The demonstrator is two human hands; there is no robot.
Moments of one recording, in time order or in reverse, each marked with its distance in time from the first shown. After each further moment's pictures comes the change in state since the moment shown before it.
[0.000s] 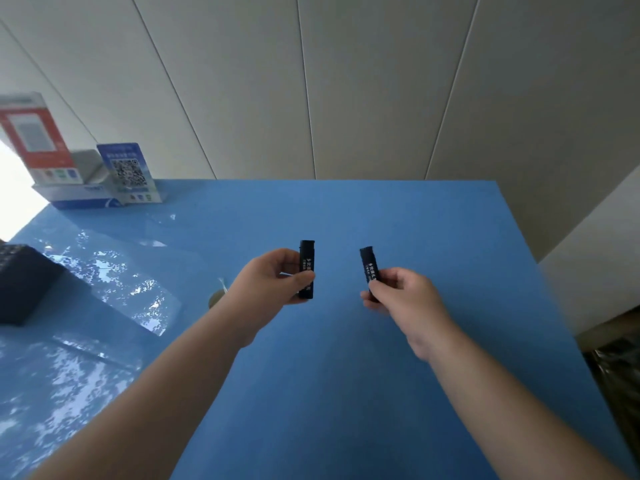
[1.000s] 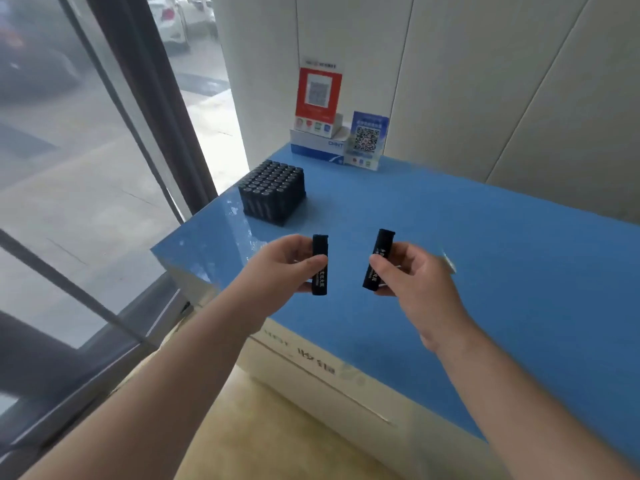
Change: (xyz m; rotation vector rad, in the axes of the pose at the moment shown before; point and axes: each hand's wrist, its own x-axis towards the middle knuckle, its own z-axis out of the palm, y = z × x) left_hand -0.210 -0.082 -0.307 -0.108 0.279 0.050; right_hand -0.179 -0.008 0.315 -0.129 -0.421 -0.351
